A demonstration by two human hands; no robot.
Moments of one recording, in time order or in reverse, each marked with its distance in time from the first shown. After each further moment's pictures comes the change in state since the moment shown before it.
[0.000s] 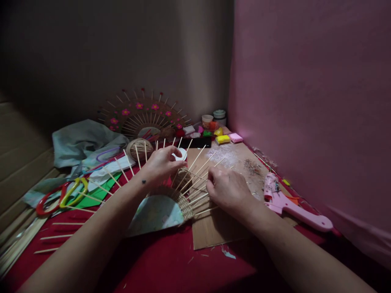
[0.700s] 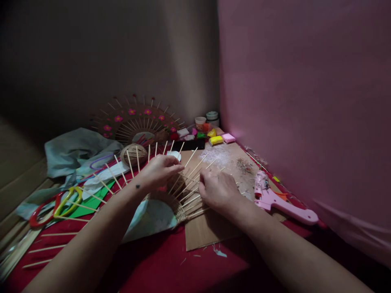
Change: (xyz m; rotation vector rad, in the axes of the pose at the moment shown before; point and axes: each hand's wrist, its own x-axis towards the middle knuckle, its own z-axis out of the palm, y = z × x) left_hand -0.004 0.023 0.000 -0.067 -0.167 -0.048; right_hand 0.001 0.006 0.007 0.114 -0.058 0.019
